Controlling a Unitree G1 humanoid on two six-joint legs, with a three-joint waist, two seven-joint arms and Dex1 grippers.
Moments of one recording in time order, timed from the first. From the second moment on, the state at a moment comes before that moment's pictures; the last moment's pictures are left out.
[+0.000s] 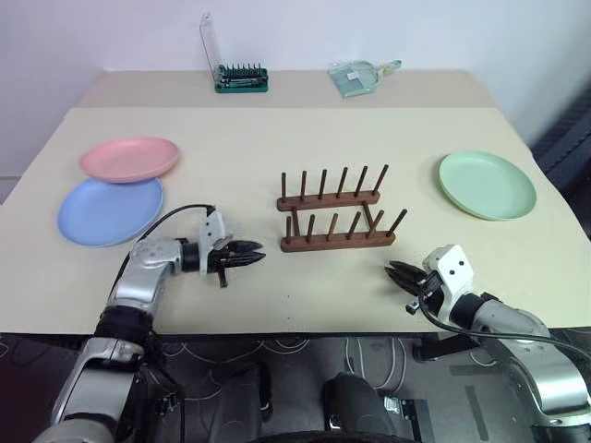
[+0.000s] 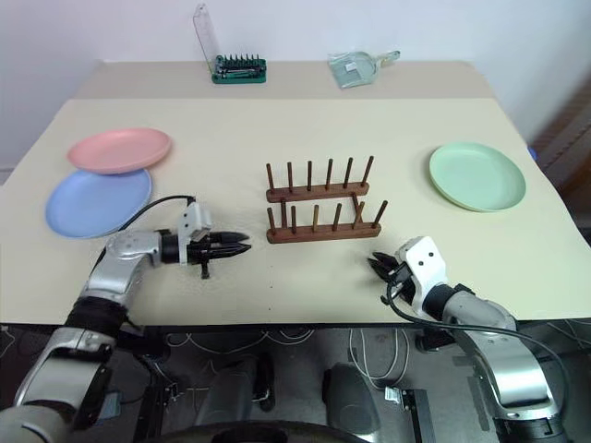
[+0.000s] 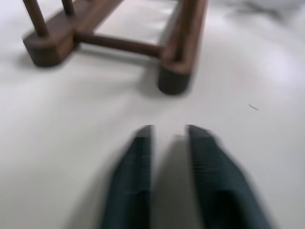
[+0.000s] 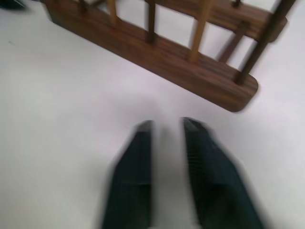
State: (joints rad) left arm -0.43 0.52 -0.10 0.36 -0.22 0.06 -1.22; right arm 0.14 -0.61 -0.10 -0.41 0.33 0.43 0.60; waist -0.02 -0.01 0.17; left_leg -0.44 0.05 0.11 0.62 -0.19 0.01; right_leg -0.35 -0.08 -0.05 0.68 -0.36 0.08
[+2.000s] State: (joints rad) left arm -0.57 0.43 0.54 0.09 -0.48 0.68 0.00; right arm -0.19 -0.66 0.07 -0.43 0.28 0.45 0.80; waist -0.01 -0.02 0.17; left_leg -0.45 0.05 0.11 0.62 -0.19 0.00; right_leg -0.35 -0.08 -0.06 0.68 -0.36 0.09
